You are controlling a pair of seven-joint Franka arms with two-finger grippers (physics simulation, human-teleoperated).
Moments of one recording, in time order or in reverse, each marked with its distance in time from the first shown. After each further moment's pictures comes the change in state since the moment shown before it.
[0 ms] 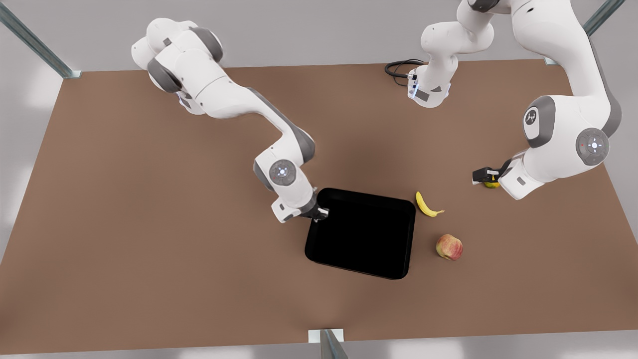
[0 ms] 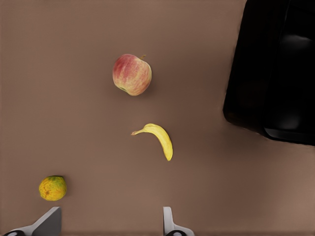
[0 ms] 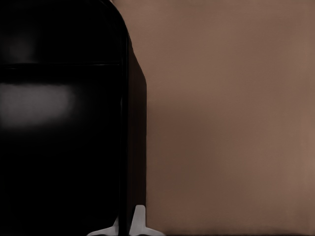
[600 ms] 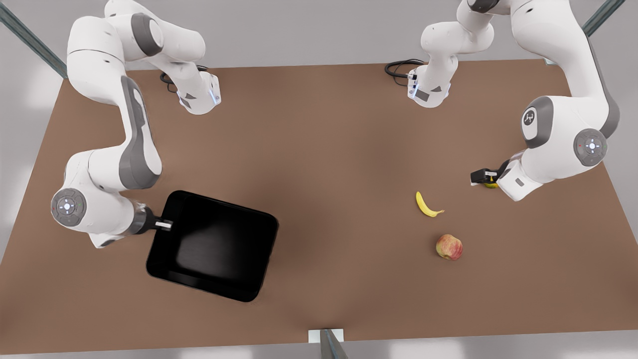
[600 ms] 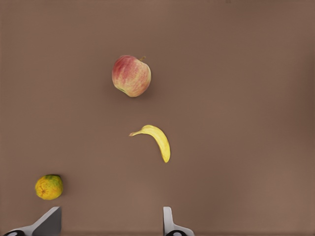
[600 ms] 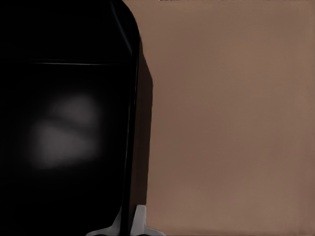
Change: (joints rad) left arm -0.009 0.007 -0.003 0.009 -0.002 0.000 -0.039; right arm -0.592 -0.262 -0.002 0.001 -0.005 -0.615 -0.585
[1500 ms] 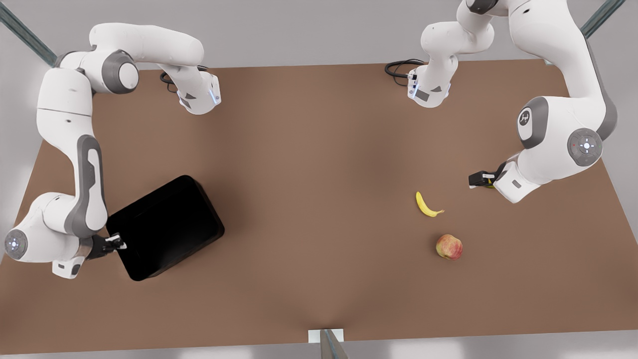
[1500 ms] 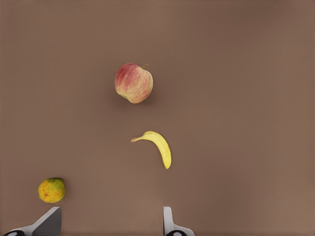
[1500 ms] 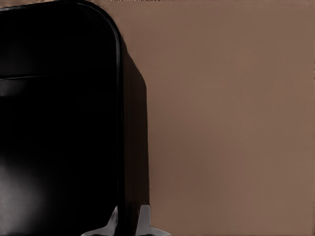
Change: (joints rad) left arm -0.017 0.013 -0.003 0.028 0.026 0.009 -0.038; right arm -0.296 0.290 0.000 0.002 -0.015 0.260 -1.041
